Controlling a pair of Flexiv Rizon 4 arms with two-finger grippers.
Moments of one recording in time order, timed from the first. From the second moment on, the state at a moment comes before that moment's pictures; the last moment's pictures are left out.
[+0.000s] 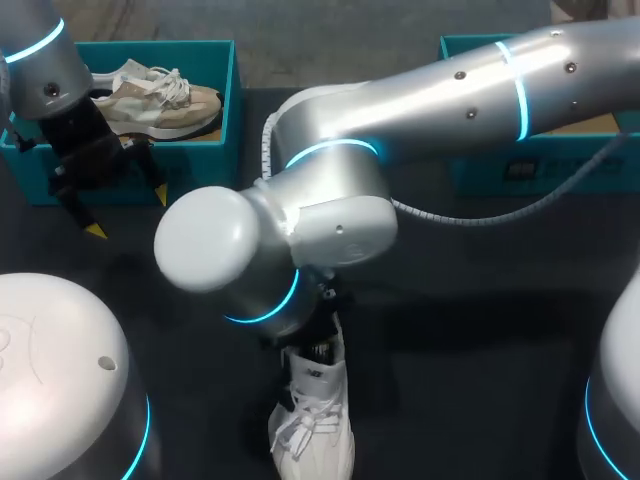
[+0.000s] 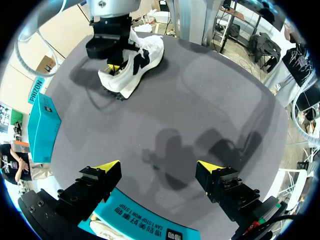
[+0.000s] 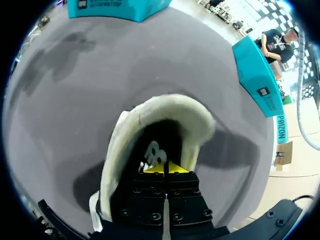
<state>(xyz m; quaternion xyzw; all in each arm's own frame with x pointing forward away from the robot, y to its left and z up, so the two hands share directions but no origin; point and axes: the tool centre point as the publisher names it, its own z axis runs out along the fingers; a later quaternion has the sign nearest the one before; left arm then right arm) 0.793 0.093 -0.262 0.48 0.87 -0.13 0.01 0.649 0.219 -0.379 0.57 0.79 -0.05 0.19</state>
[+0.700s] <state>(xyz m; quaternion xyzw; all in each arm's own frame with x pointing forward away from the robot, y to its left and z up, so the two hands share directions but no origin) 0.793 0.093 -0.262 0.48 0.87 -0.13 0.01 0.653 0.227 -0.394 0.57 0.80 -0.03 0.19</state>
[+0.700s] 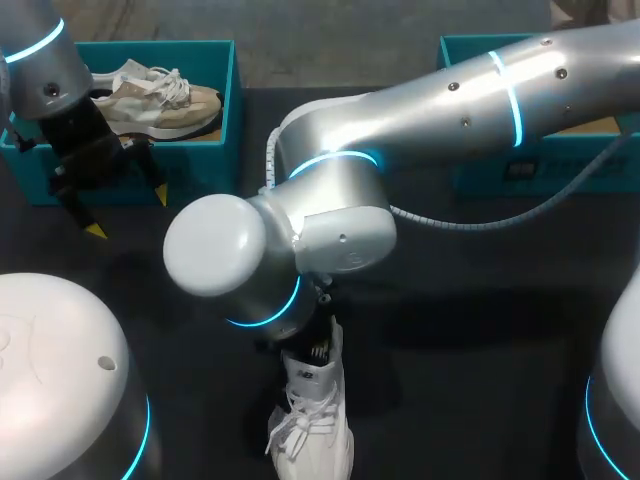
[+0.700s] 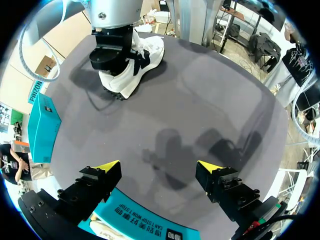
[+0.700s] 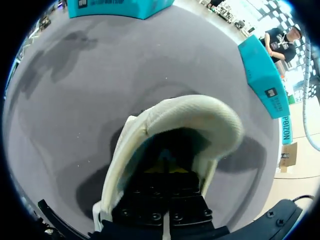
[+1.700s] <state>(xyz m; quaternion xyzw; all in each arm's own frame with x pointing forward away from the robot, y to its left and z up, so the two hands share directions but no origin) 0.793 0.093 -0.262 0.48 0.87 -0.13 0.01 0.666 0.242 -0.404 0.59 0.79 0.00 0.16</state>
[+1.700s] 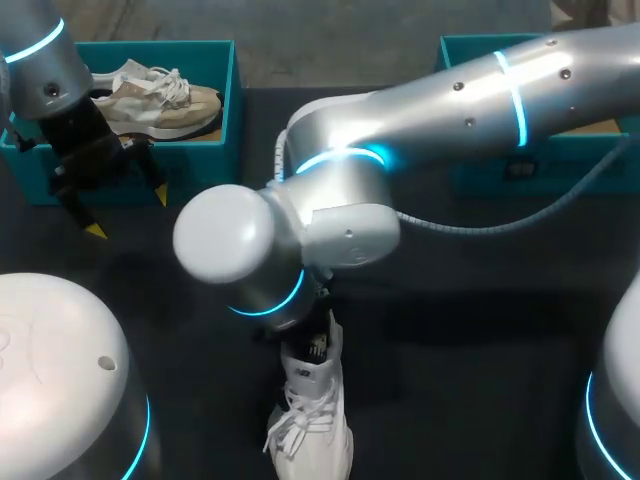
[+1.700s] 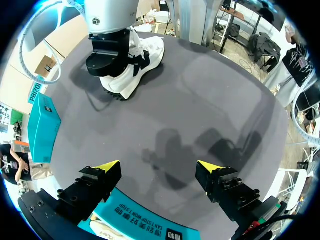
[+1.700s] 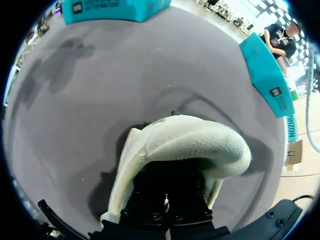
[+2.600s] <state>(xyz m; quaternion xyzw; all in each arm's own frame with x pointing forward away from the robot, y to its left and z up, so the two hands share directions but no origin) 0.793 0.093 -0.262 0.48 0.87 -0.13 0.01 0.662 0.228 -0.364 0.60 0.79 0.04 0.15</state>
